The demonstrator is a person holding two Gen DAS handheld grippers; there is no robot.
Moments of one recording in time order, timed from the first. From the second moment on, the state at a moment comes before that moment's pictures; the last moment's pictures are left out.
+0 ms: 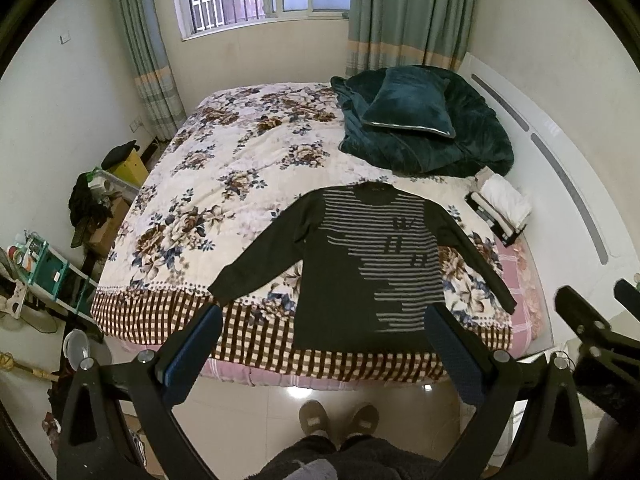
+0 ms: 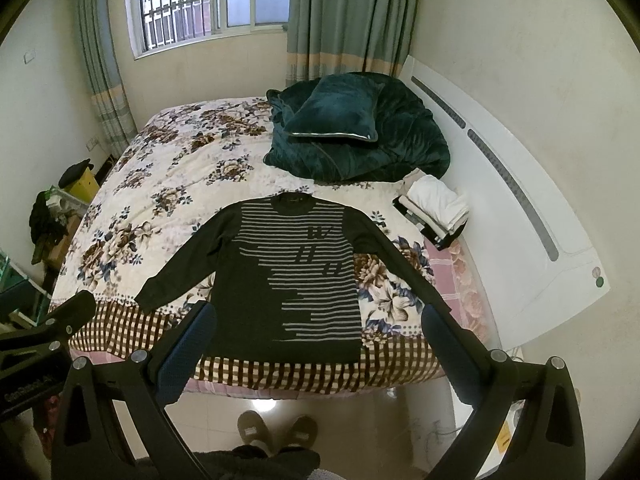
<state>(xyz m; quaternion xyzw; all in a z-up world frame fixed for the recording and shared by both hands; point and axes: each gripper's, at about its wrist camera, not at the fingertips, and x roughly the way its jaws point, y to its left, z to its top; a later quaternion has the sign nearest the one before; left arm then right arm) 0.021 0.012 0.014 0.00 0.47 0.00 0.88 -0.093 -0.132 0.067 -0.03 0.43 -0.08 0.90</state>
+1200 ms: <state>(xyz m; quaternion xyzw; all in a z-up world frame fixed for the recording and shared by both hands) 0.371 -0.211 -0.456 0.18 0.63 0.03 0.76 0.174 -0.647 -0.512 0.13 0.64 -0.30 0.70</state>
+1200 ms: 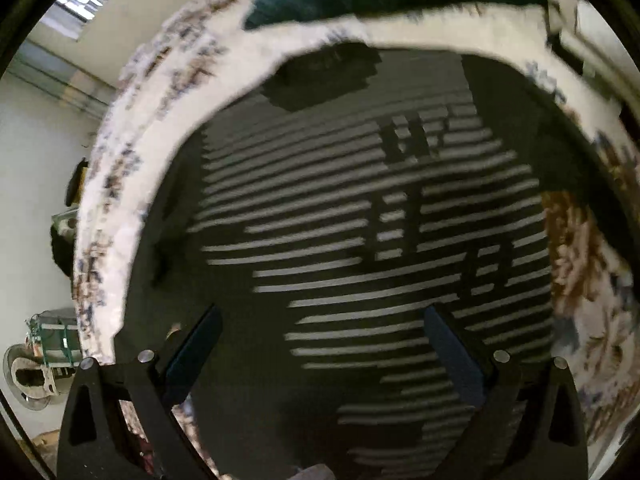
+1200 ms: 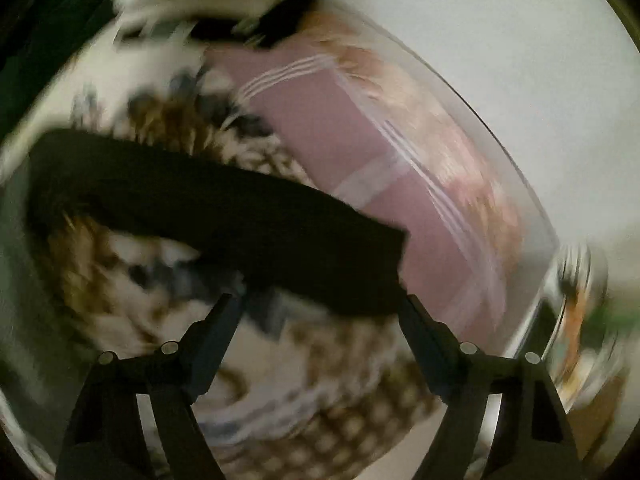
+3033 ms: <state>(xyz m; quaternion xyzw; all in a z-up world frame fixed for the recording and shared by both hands) 0.345 0.091 -0.495 0.03 0.62 0.17 0.77 0.528 -0.149 -0.451 0.12 0.52 0.03 0.85</state>
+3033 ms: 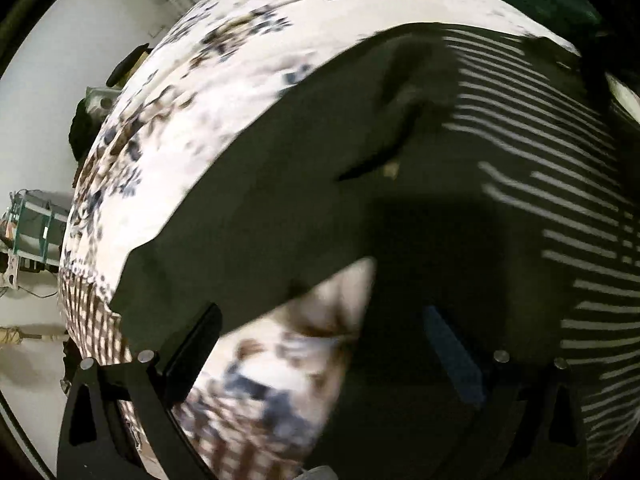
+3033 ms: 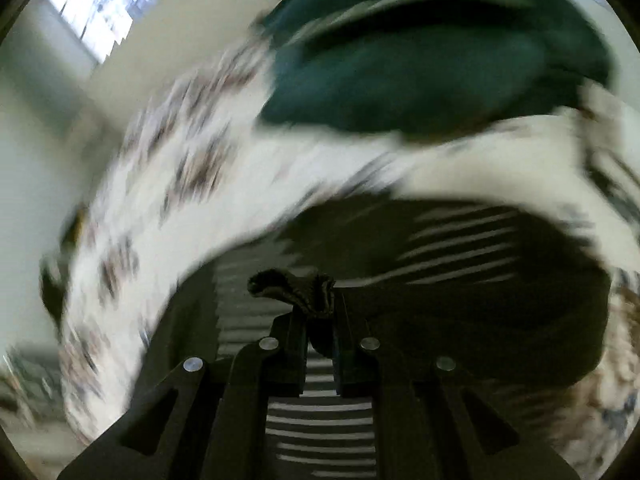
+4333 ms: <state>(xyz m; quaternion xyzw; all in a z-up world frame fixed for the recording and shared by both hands) 0.541 -0.036 -0.497 0.20 0.54 -0.07 0.81 0.438 -0.330 -0.603 0.43 0.54 -0.10 0.72</state>
